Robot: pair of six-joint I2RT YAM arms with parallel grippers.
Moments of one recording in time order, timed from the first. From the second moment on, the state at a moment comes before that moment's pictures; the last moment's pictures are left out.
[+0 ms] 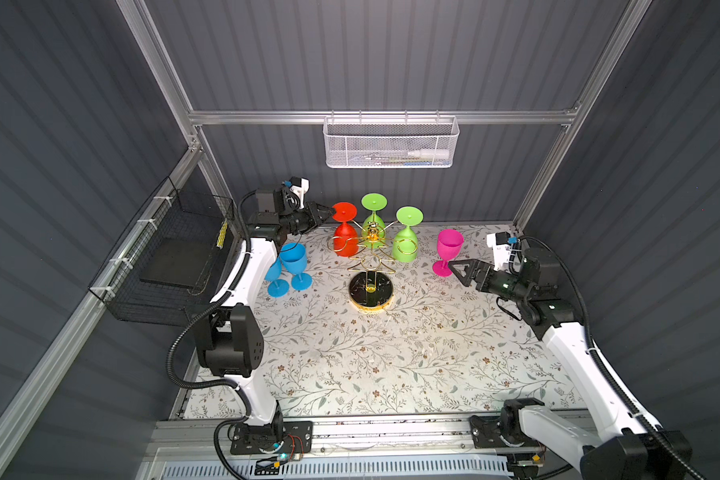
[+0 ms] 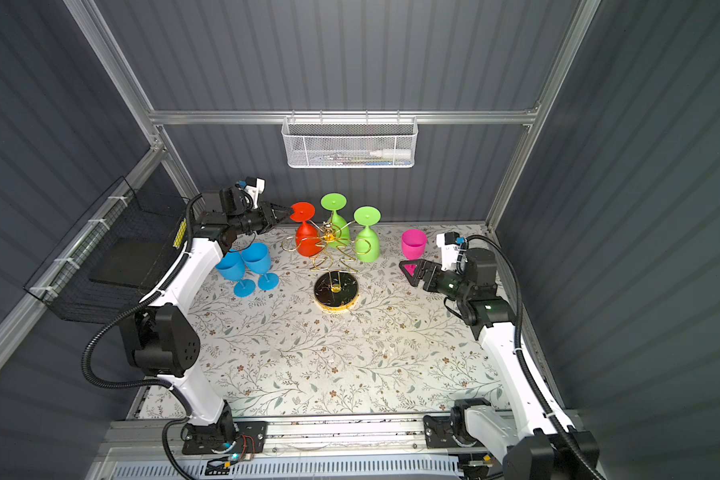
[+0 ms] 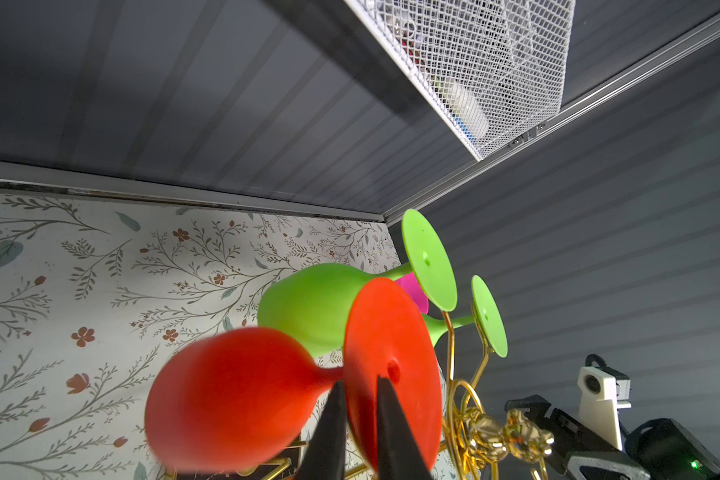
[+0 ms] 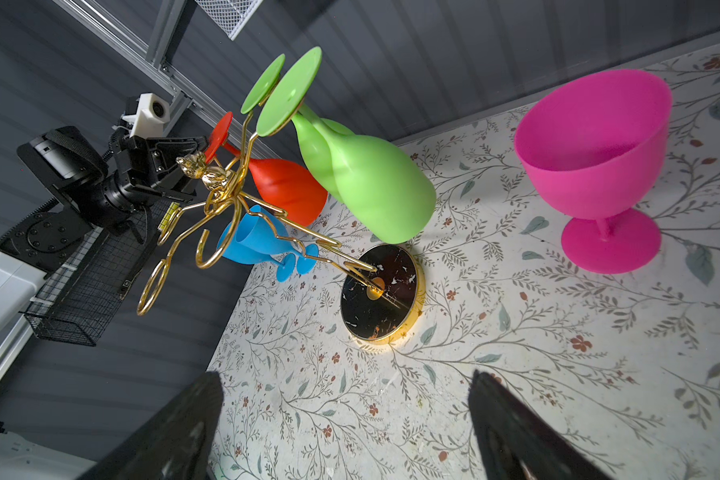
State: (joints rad) left arm -0.10 1.80 1.69 -0.28 0.80 -0.59; right arm 0.07 1.05 0.90 -0.25 -0.65 0.48
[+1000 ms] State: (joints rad) left arm -0.10 1.74 1.71 -0.24 0.87 -0.72; right arm 0.07 1.04 0.90 -0.25 -0.65 0.49
